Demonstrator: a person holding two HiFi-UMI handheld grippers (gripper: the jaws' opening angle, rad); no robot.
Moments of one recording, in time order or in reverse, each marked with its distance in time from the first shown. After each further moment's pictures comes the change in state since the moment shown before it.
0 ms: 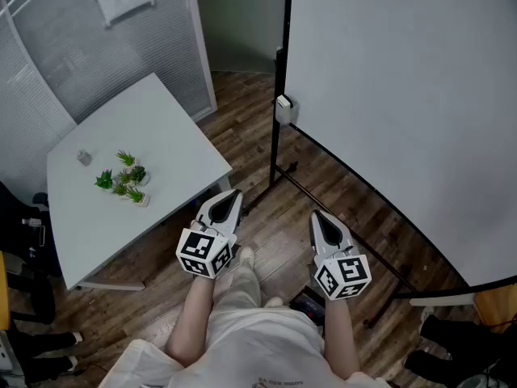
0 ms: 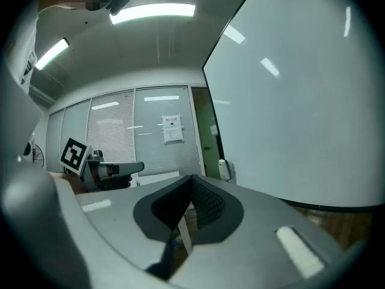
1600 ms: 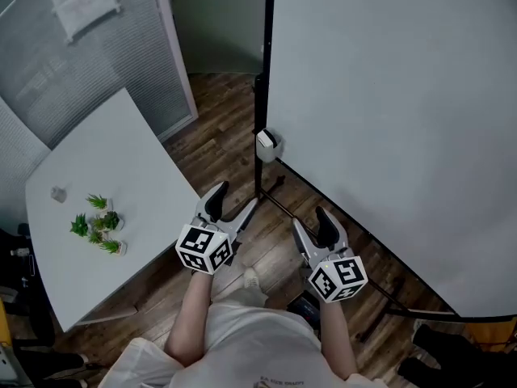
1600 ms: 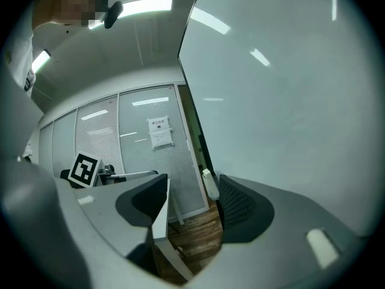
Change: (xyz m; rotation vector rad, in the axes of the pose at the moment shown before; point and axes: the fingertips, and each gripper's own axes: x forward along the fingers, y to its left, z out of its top) left arm 0.203 0.072 0.005 -0.112 0.016 -0.095; right arm 0.152 -0.107 0.033 0.101 -0.016 -0.015
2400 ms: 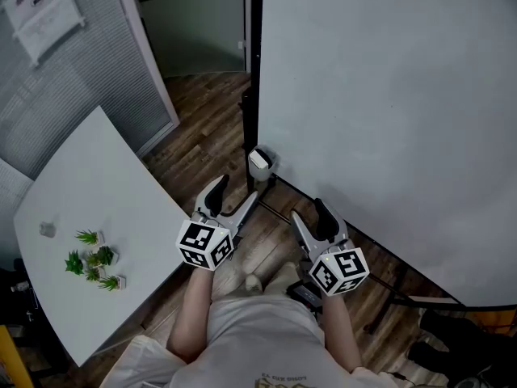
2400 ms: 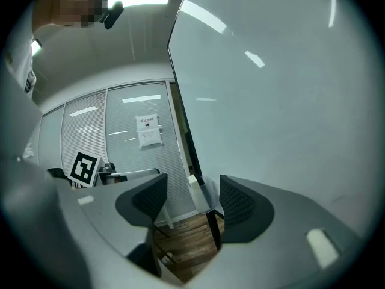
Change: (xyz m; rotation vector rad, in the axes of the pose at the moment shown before) left arm 0.082 0.048 0.018 0.018 0.013 -0.101; right arm 0.077 -0.037 0.015 -0.007 -0.004 -0.079
